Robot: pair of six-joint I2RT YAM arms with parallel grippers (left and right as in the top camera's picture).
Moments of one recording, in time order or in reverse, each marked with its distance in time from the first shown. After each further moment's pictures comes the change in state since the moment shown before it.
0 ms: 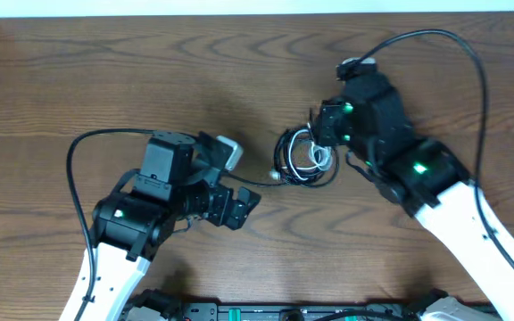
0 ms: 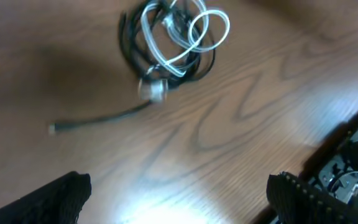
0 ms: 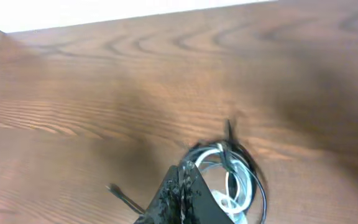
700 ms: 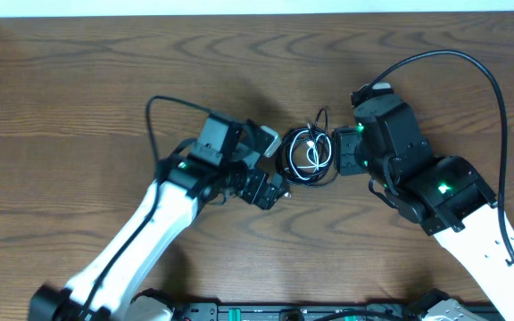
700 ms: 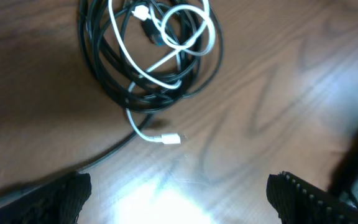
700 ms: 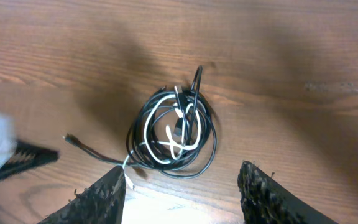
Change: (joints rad) left arm -0.106 0.359 -0.025 0.289 0.018 0.024; right arm 0.008 -0.090 0.000 -0.292 0.063 -0.058
